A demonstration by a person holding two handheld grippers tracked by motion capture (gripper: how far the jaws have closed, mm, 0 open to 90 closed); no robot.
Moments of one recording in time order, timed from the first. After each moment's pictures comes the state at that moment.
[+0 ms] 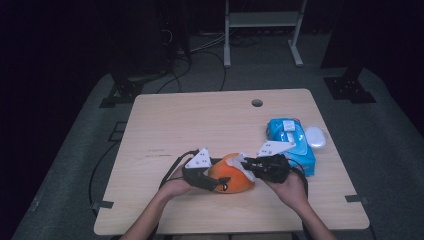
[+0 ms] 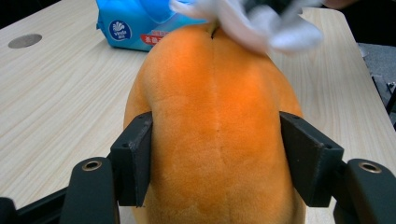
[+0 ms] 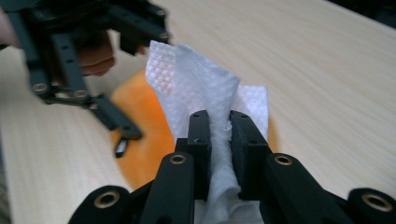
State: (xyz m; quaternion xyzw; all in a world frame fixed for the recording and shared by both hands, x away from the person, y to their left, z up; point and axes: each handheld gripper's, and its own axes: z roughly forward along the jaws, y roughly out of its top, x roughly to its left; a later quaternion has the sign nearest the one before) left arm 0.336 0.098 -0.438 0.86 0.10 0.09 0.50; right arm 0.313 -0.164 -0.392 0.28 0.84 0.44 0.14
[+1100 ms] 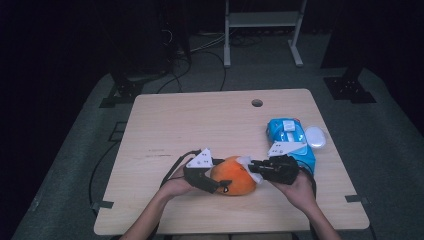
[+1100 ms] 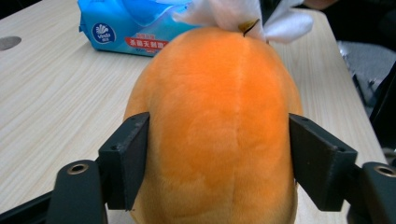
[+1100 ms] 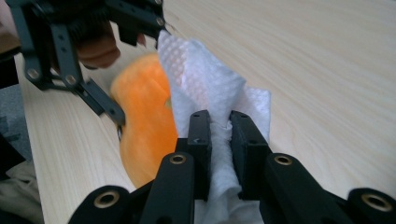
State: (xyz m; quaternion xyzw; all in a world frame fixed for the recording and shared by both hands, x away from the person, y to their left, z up) left arm 0.335 0.093 -0.434 0.86 0.09 0.08 0.49; right arm 0.309 -0.181 -0.394 0.30 0.84 0.45 0.10
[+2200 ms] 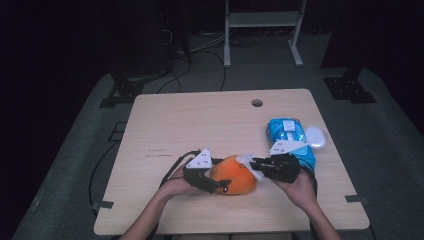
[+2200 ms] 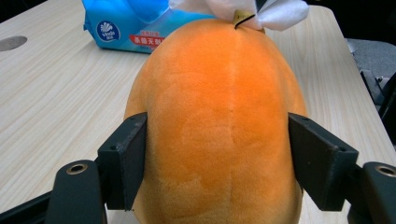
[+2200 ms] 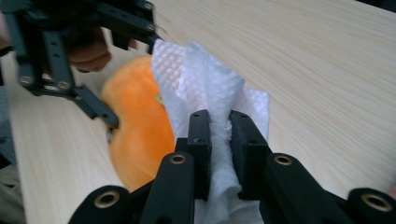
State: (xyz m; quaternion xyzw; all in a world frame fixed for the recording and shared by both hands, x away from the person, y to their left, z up) left arm 0.337 0.093 -0.437 0.86 0.09 0.08 0.49; right arm 0.315 -0.190 -0.396 0.31 0.83 0.45 0.11
